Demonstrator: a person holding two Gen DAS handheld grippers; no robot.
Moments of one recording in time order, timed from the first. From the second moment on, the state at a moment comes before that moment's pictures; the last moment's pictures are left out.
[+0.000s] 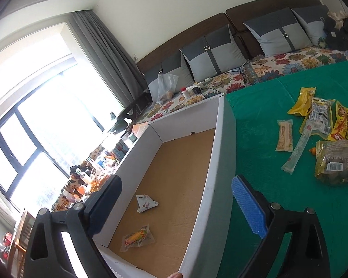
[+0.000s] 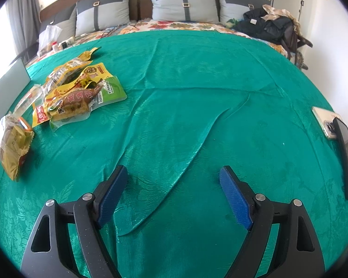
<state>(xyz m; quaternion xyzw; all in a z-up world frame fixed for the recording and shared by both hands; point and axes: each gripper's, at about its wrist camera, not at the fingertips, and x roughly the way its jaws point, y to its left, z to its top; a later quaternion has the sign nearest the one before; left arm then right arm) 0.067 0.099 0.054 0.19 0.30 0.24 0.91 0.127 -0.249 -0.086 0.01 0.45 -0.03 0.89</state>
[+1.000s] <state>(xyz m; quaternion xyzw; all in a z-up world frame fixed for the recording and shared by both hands) 0.075 0.013 0.032 0.12 0.37 0.09 0.91 0.127 -0.249 -0.086 0.01 0.45 -0.03 0.89</state>
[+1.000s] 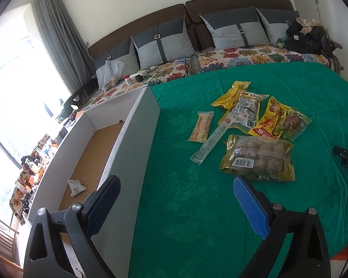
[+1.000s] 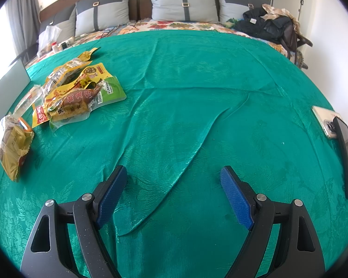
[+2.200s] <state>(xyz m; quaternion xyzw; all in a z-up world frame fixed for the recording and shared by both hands) 0.199 0.061 -0.012 -0.04 0.49 -0.07 0.87 0.127 -0.250 -0.086 0.01 0.45 -0.03 0.89</state>
